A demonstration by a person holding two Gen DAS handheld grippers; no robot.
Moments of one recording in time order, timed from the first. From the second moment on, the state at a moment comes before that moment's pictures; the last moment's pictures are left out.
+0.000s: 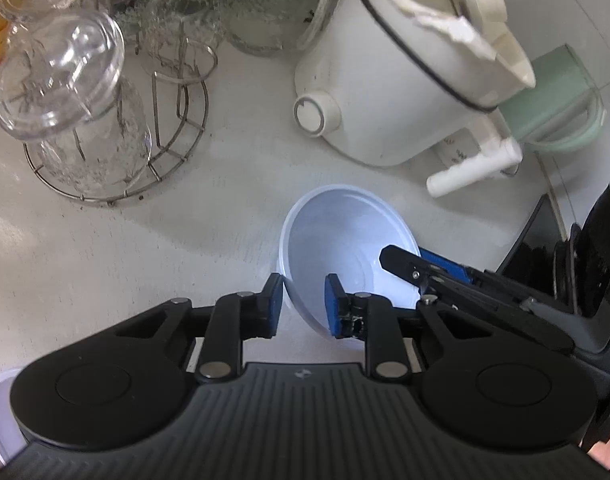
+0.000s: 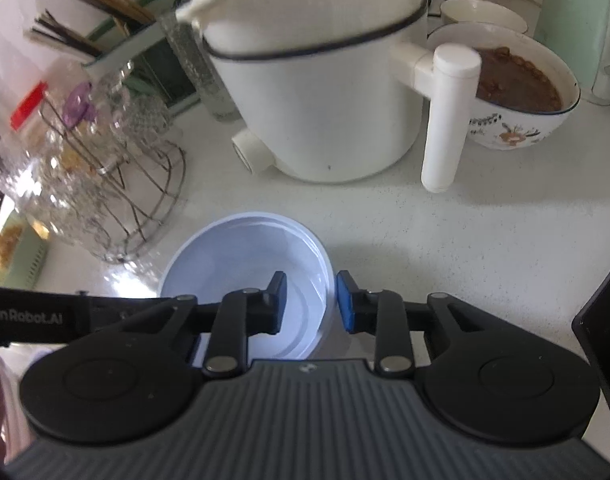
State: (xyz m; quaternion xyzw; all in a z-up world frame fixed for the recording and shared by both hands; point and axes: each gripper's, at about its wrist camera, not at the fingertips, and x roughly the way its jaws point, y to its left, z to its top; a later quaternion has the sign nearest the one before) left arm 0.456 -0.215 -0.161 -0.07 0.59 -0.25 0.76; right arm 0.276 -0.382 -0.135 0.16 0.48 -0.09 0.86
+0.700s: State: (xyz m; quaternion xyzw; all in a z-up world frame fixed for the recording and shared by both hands) left arm 0.412 -0.181 -0.091 -0.12 0.54 -0.22 0.81; right arm 0.240 -0.364 -0.084 0.20 0.42 -0.04 0.88
